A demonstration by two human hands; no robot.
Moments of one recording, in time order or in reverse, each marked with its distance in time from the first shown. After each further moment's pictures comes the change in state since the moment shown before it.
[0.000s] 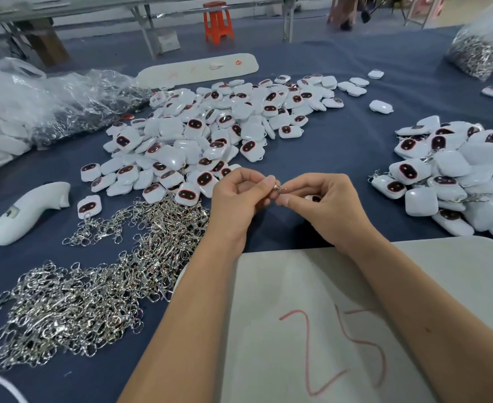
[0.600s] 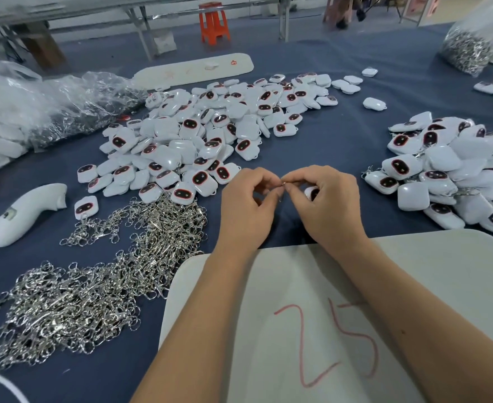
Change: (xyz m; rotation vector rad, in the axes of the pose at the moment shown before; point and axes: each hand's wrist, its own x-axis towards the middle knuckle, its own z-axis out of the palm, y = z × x) left_hand -0.006 -0.015 0.010 0.753 0.016 0.458; right_hand -0.008 -0.008 0.008 -0.484 0.324 -0.190
